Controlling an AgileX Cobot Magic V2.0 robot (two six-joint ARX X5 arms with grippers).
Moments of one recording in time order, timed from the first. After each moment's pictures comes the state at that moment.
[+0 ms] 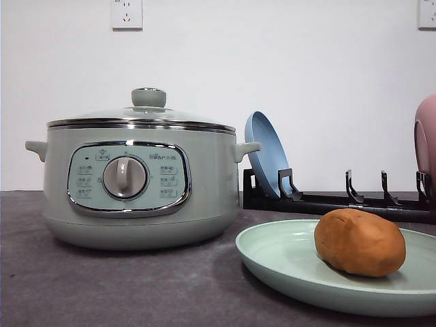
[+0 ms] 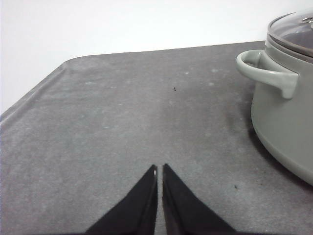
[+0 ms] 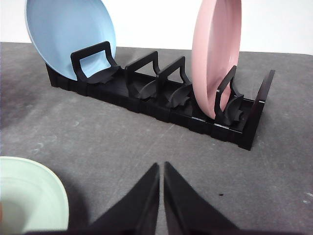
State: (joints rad) left_arx 0.09 0.00 0.03 -0.18 0.00 0.11; right_arx 0.00 0.01 0.02 -0.16 -0.08 0.01
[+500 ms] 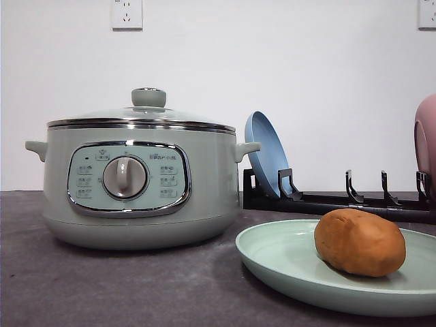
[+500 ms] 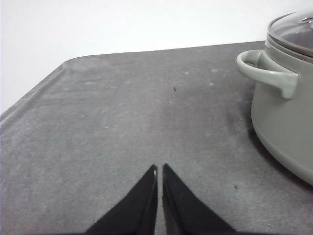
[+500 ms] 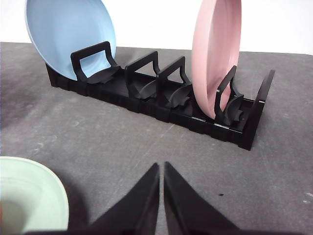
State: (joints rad) left_arx 0.09 0.00 0.03 -0.18 0.00 0.11; right_arx 0.00 0.01 0.02 -0.16 -0.08 0.01
